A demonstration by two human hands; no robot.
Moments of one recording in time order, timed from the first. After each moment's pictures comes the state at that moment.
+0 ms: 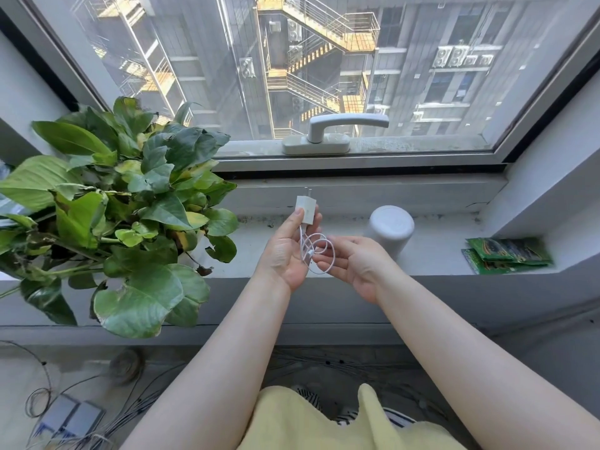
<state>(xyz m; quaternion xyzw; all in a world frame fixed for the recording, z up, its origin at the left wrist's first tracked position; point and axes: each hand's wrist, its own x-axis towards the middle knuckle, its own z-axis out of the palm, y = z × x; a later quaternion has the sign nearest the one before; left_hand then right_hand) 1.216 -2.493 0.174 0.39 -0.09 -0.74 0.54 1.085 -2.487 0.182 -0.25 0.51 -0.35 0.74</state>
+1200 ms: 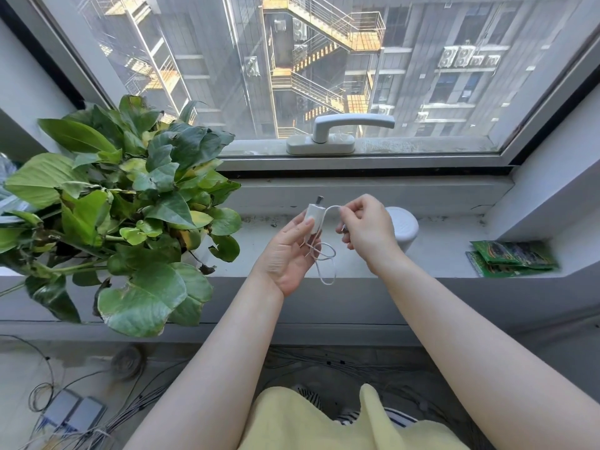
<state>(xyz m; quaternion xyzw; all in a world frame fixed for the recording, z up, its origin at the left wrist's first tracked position) 1.225 -2.484 0.176 0.40 -0.14 -0.74 0.52 1.086 -2.519 0.193 -0.52 0.64 -0.37 0.43</state>
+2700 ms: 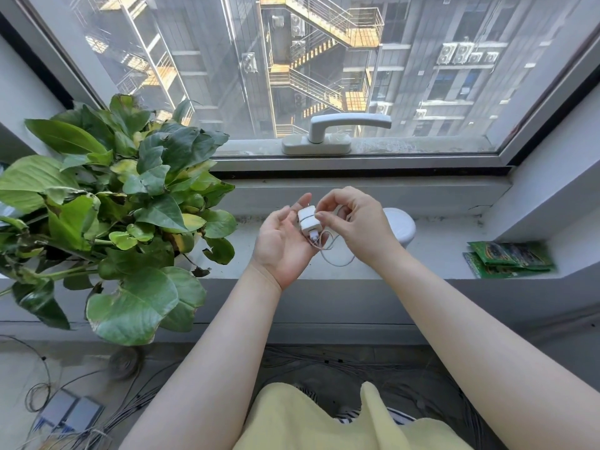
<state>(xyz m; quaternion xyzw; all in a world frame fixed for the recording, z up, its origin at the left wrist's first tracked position) 1.221 -2.503 0.183 0.27 -0.08 -0.79 0.55 1.081 -2.519 0.209 -0.70 0.50 -0.36 0.35</state>
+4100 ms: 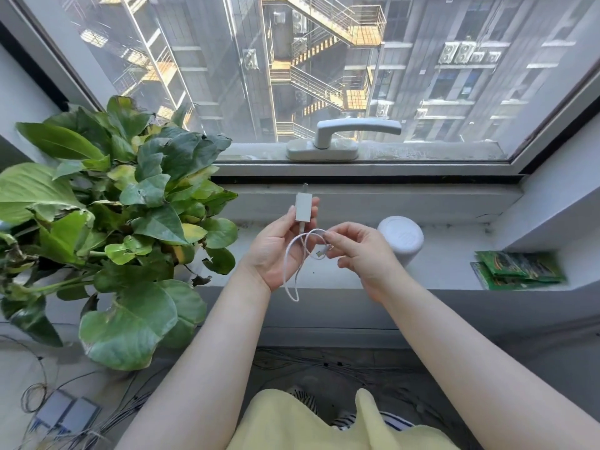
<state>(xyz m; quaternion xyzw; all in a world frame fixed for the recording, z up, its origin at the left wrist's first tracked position) 1.242 -2.516 0.179 0.33 -0.13 -0.78 0.51 1.086 -2.510 0.186 -0.43 0.52 -0.38 0.63</state>
